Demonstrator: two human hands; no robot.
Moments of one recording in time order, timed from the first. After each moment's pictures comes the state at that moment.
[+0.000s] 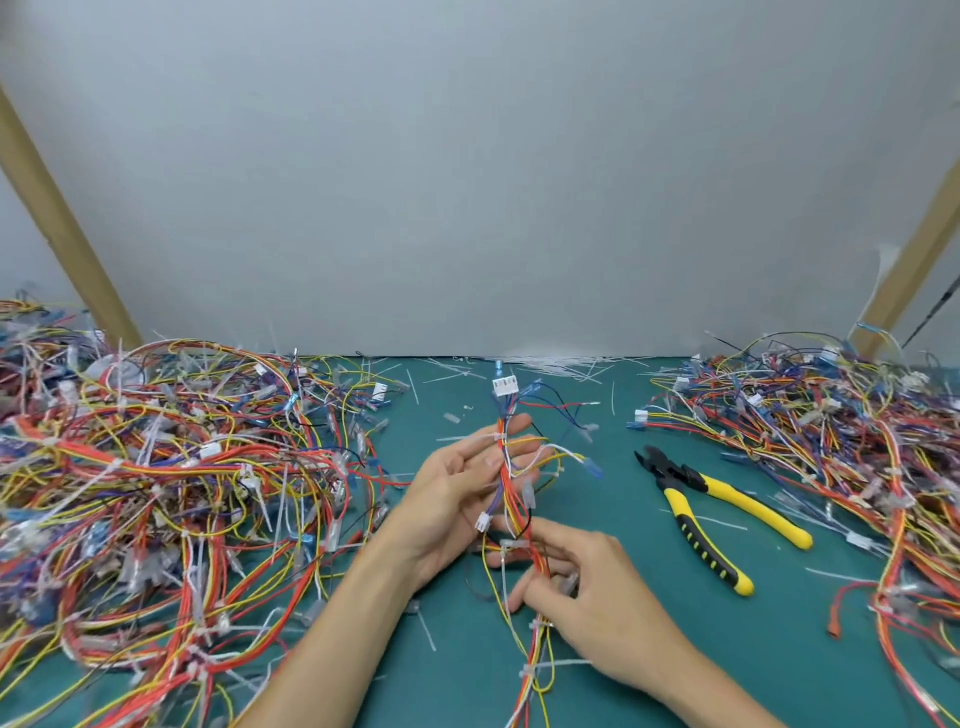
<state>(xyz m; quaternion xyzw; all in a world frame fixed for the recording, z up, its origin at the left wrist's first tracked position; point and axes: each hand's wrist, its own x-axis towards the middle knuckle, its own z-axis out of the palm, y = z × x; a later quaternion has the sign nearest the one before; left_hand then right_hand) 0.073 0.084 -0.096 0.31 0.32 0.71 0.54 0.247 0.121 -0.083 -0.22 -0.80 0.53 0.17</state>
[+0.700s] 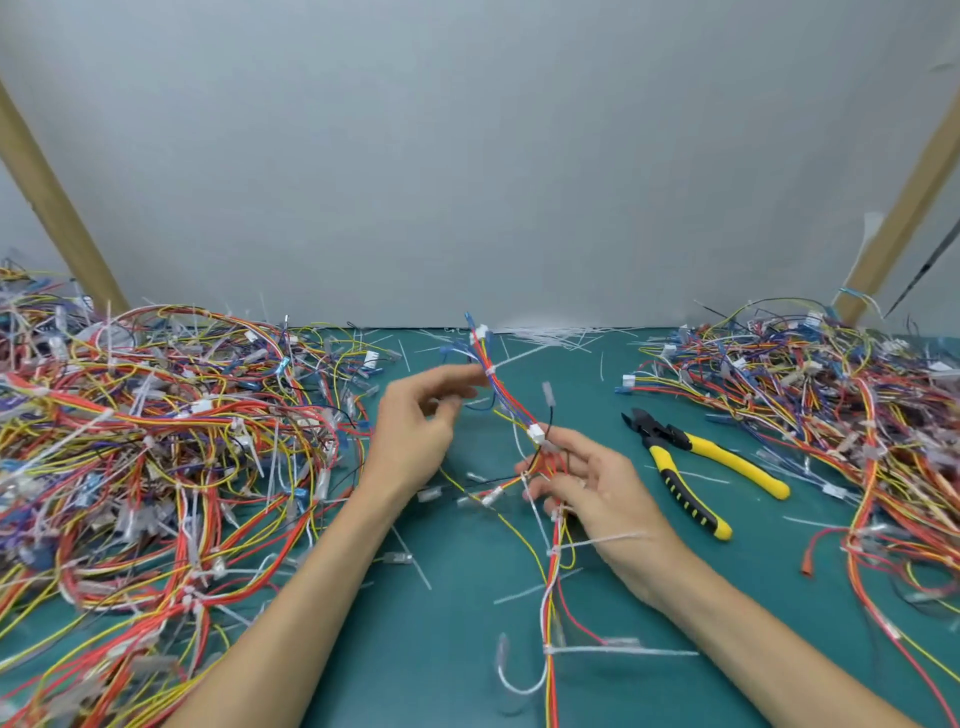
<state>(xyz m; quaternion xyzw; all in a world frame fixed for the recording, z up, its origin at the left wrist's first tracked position) 0.065 0.079 -0.076 0.46 0.63 0.62 0.12 0.242 0.148 -0.090 -0.24 -0.65 0.66 0.30</state>
